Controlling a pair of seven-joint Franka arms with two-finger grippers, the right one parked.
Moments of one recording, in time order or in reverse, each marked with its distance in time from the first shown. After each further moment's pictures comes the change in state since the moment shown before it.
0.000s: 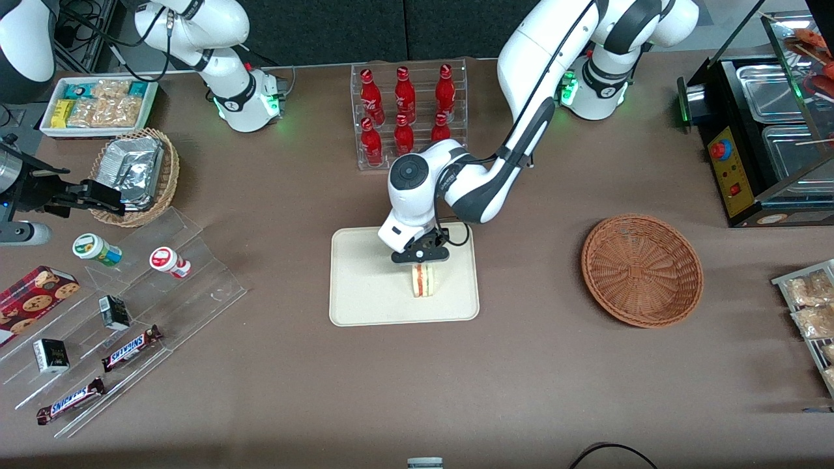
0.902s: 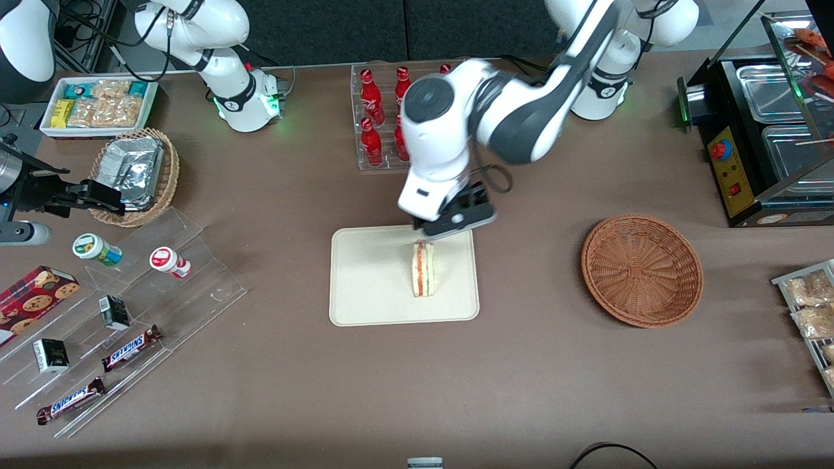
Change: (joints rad) arm 0.005 -0.334 0.093 0.090 0.001 -0.487 -0.116
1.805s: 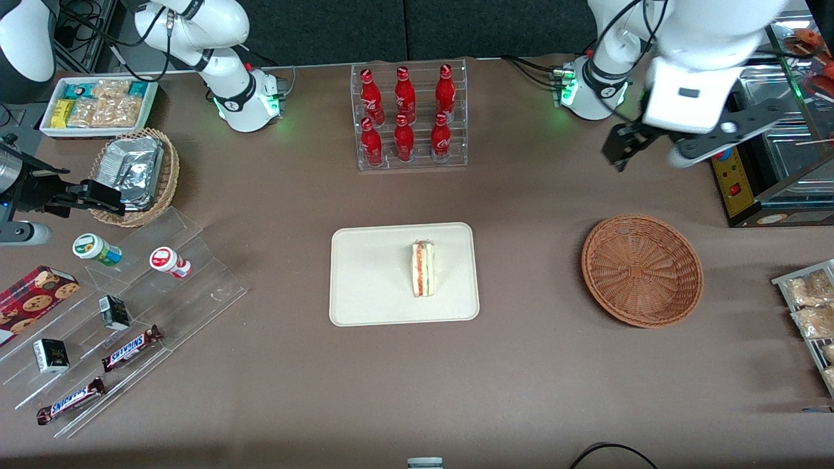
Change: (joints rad) arm 0.008 -0.395 0.366 -0.019 -0.010 -0.392 0.411
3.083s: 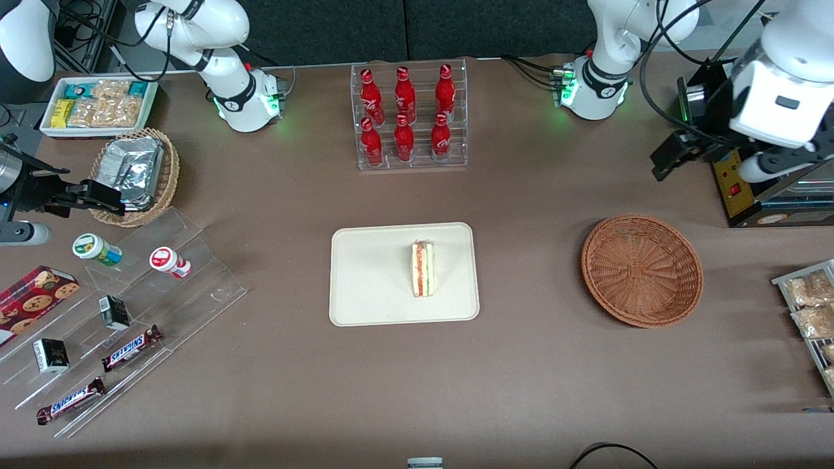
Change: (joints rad) arm 0.086 0.009 0.092 0.007 -0.153 0.078 0.162
